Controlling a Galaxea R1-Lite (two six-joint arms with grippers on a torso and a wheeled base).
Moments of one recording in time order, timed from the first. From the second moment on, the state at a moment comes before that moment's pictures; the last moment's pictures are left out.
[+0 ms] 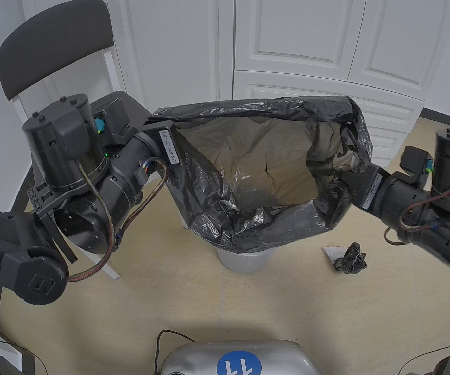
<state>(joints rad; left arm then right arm) -0.71 1.67 -0.87 -0.96 0.50 -0.14 0.70 1.45 -0.77 -0.50 -0.40 0.58</state>
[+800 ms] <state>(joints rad) -0.69 1.43 -0.76 -0.79 0.50 -0.05 0.67 1.13 -0.70 -0.15 -0.35 0.32</state>
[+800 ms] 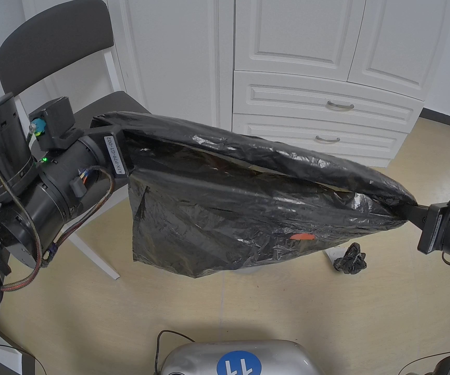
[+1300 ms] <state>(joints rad) -0.66 1.37 -0.74 -0.62 0.46 -0.05 0.62 1.12 -0.61 -0.16 -0.35 0.17</state>
